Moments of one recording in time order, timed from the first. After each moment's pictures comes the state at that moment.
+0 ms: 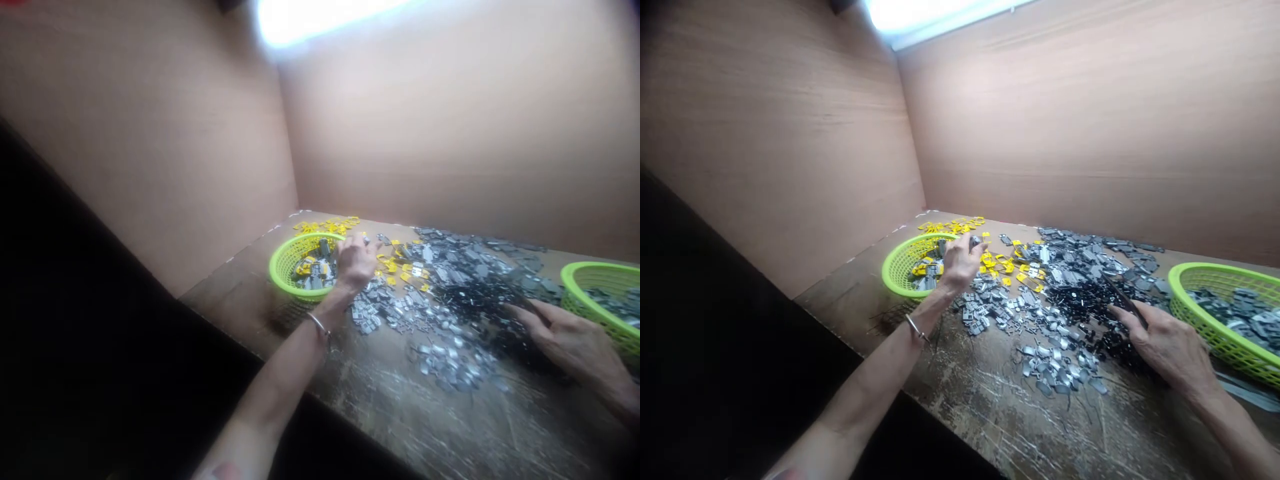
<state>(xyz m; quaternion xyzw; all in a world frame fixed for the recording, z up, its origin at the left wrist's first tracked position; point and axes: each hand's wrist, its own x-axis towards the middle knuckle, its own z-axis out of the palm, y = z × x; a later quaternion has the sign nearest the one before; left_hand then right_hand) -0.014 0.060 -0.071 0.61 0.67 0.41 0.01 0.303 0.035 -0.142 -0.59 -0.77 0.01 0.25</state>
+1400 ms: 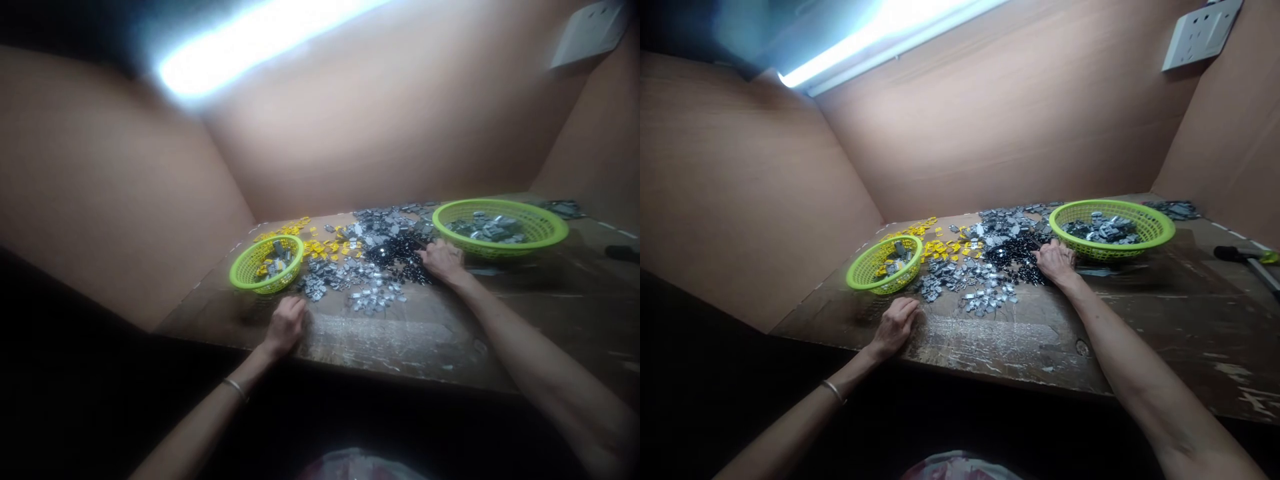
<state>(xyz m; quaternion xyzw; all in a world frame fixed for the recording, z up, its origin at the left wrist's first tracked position) -0.047 -0.063 -0.151 0.84 0.49 0.21 -0.09 0.318 0.044 -0.163 -0.74 -0.66 -0.09 0.11</state>
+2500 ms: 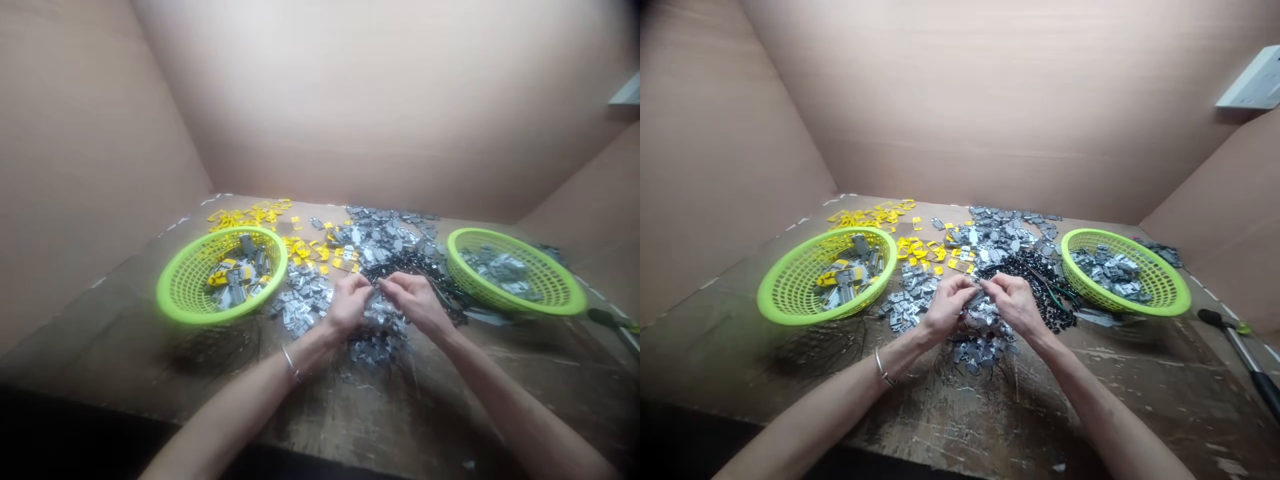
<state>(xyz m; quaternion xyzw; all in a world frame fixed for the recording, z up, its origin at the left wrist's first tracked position) 0.084 0.036 -0.132 0.57 0.42 0.43 0.56 0.213 0.020 -0.084 -0.60 -0.66 0.31 0.34</state>
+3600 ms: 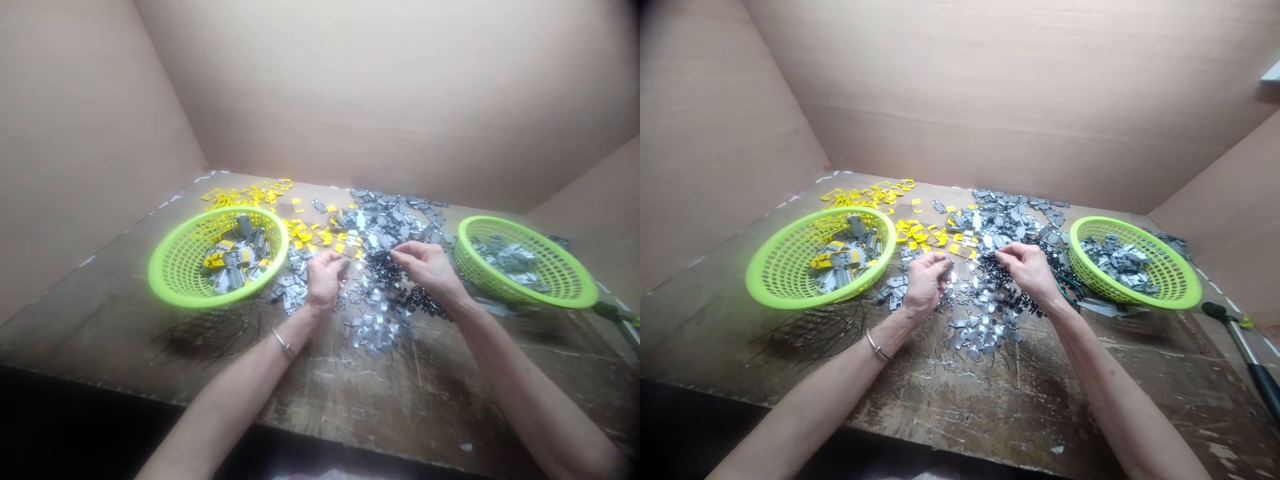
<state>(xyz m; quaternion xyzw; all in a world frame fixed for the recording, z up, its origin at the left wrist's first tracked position) 0.061 0.053 -0.138 0.35 0.46 0.57 0.58 0.227 0.052 -0.082 -0.64 -0.63 0.30 0.32</state>
